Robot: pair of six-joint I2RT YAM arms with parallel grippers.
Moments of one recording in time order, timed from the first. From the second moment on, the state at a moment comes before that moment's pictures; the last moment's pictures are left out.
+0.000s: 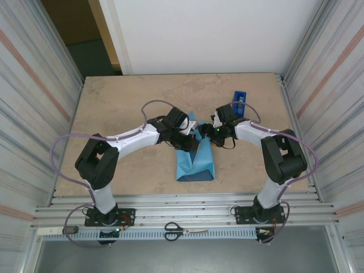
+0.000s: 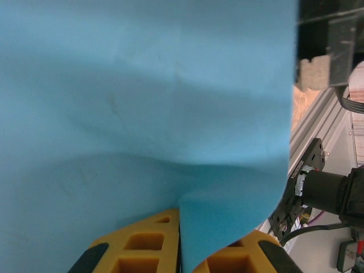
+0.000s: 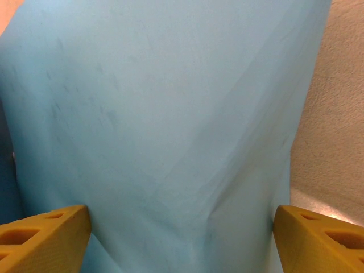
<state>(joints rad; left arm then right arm) -0.74 1.79 1.26 -0.46 0.56 -0.45 0.40 1.73 1.01 -0.34 -0.46 0.65</state>
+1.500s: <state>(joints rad) -0.75 1.83 1.18 -0.26 0.66 -0.50 0.33 1.67 1.07 -0.57 -0.41 0.65</state>
